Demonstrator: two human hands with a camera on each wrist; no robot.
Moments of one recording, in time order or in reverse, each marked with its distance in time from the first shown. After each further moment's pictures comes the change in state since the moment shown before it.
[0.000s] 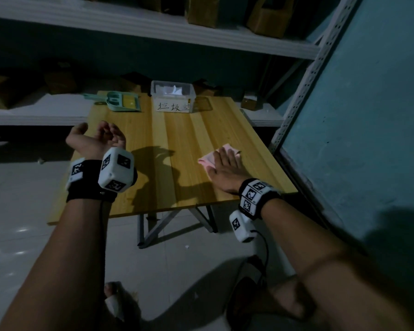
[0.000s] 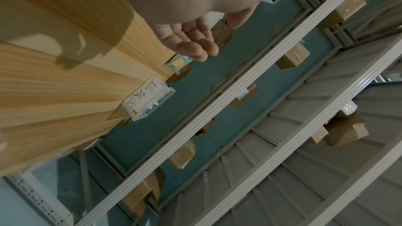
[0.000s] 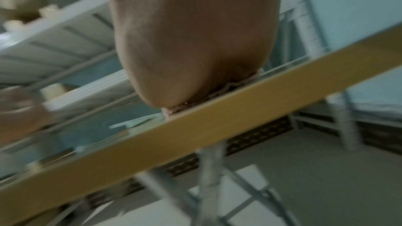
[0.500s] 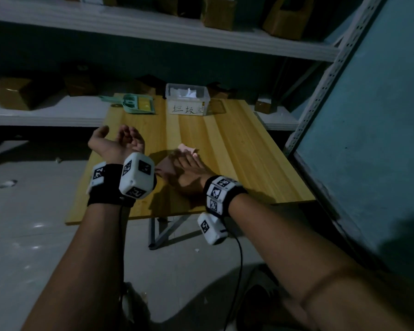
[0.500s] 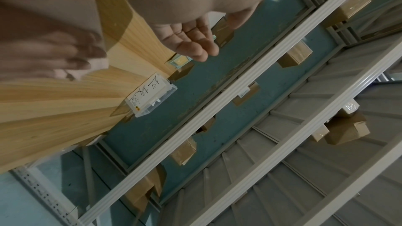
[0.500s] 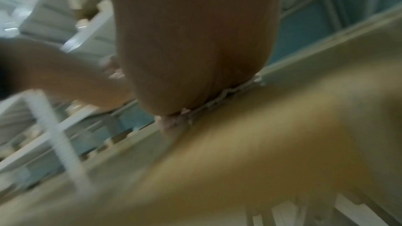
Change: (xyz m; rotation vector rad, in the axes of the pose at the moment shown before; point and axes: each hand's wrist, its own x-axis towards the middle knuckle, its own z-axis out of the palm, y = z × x) left_hand -0.005 -0.007 0.003 0.006 0.016 -0.016; right_hand 0.028 -0.104 0.009 -0.207 -0.015 -0.351
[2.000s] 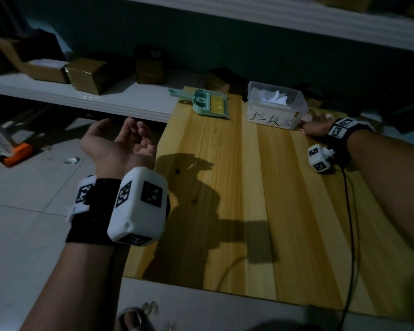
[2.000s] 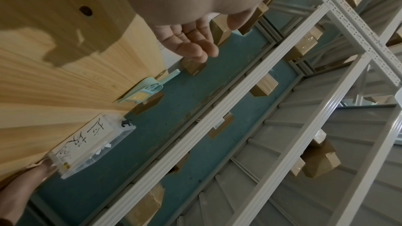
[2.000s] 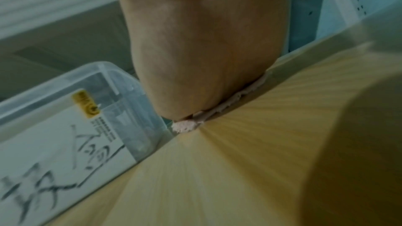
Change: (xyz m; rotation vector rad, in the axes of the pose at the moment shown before) left_hand 0.074 0.098 0.004 -0.026 0.079 0.187; right_hand 0.306 0.287 -0.071 0.145 0.040 0.541
